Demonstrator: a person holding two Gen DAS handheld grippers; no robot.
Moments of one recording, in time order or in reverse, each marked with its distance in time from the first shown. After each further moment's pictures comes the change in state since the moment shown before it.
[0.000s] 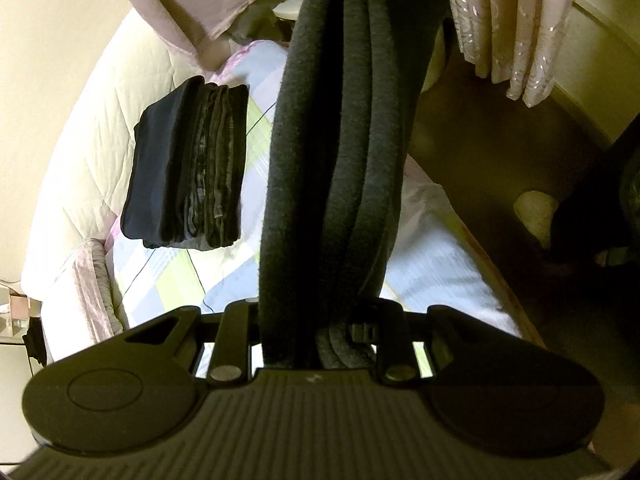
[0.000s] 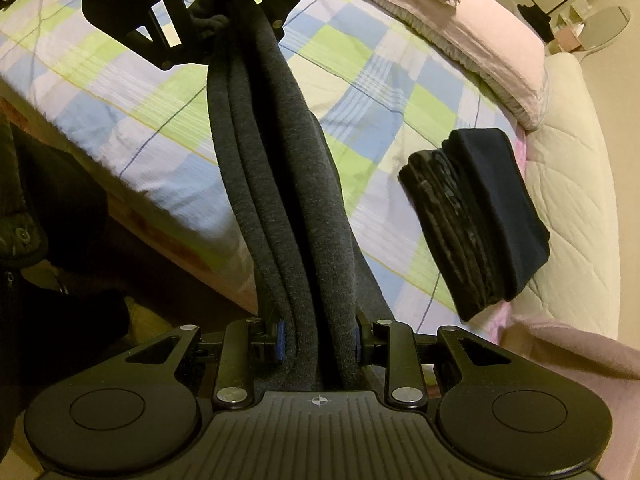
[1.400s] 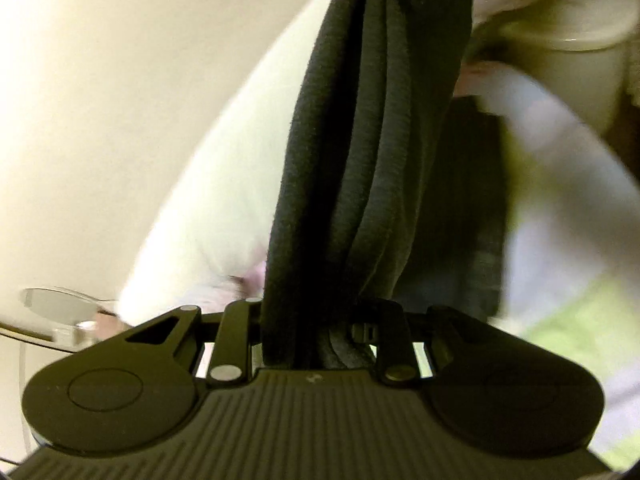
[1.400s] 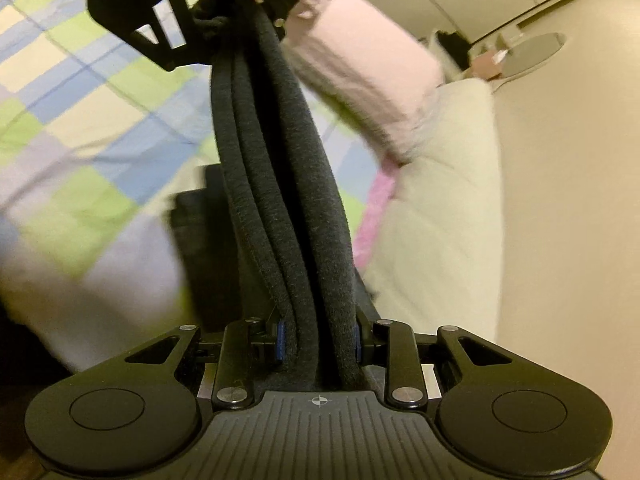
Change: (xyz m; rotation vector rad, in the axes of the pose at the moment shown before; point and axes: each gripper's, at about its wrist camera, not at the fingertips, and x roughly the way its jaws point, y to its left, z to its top) left arm 0.109 0.314 0.045 -0.080 -0.064 0.350; right arm 0.040 -0.330 0.036 -0.059 -0.128 -0.293
